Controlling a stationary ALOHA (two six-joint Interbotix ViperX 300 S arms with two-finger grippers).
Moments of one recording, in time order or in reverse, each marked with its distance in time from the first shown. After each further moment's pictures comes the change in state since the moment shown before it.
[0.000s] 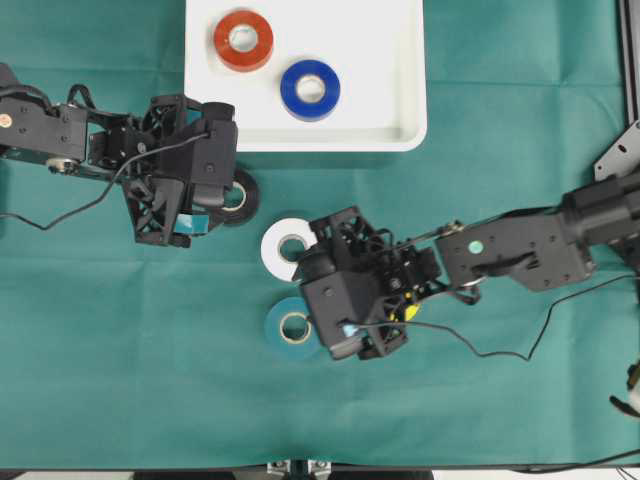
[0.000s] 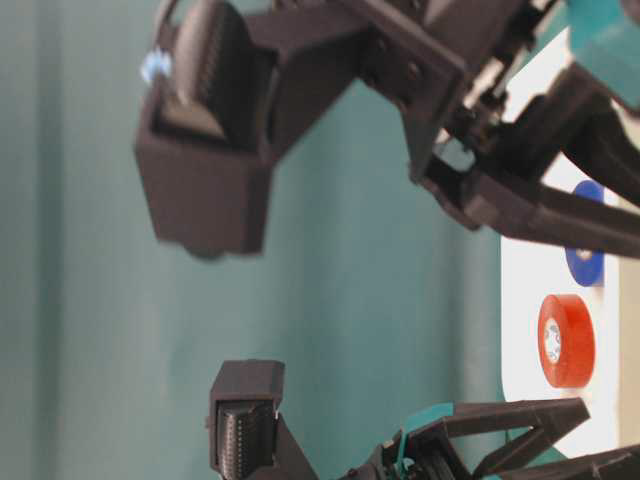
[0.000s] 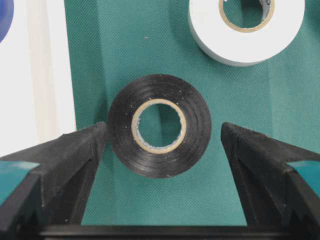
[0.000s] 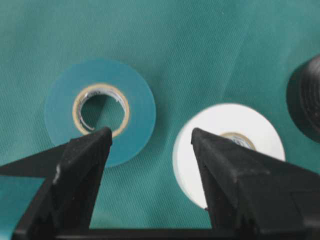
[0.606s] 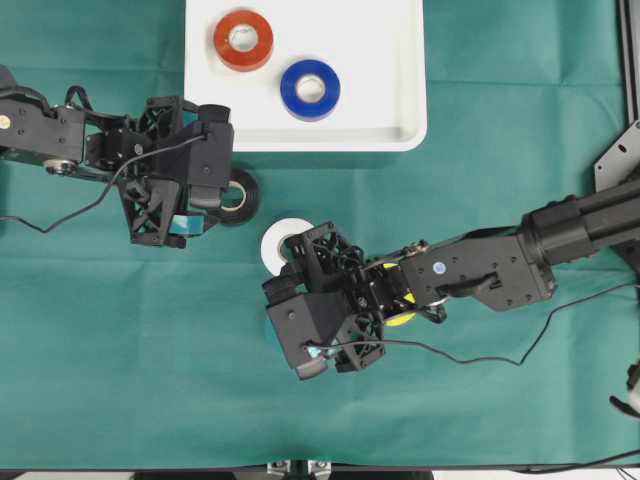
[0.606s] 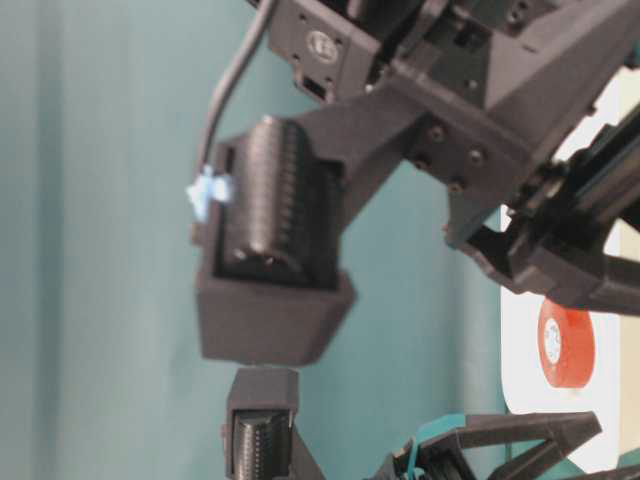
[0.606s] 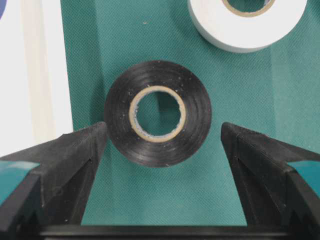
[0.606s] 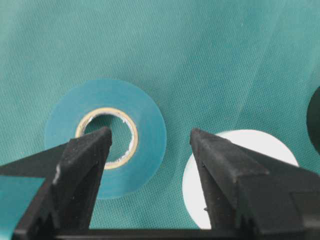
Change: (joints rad) left arm -0.002 0.000 0.020 0.000 -0.002 0.000; right arm 0.017 0.100 -0.123 -0.003 0.106 -0.005
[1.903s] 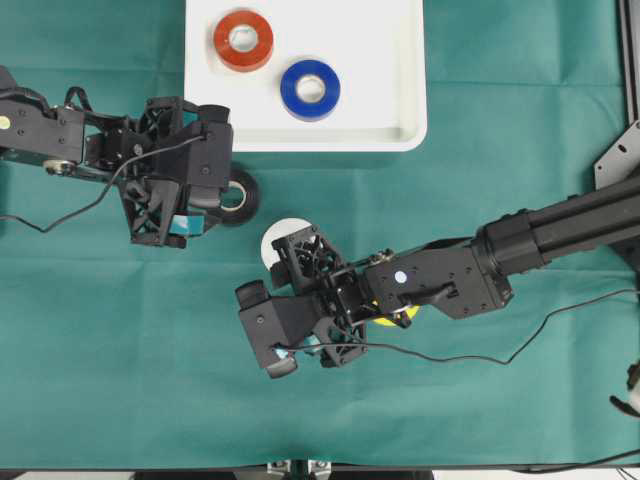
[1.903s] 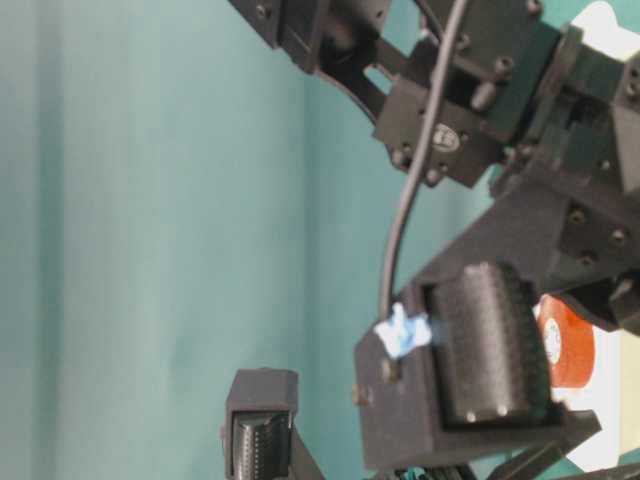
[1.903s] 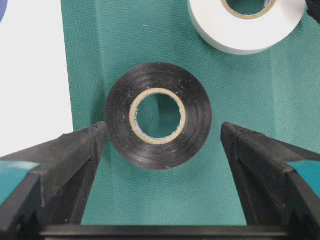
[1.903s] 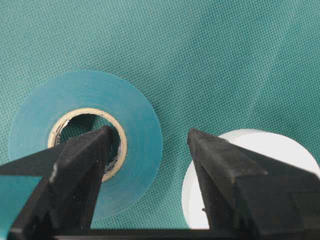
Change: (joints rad) left arm 0.000 0.000 0.002 0.000 -0.012 0.000; right arm -0.009 0.115 -0.097 -0.006 0.101 -0.002
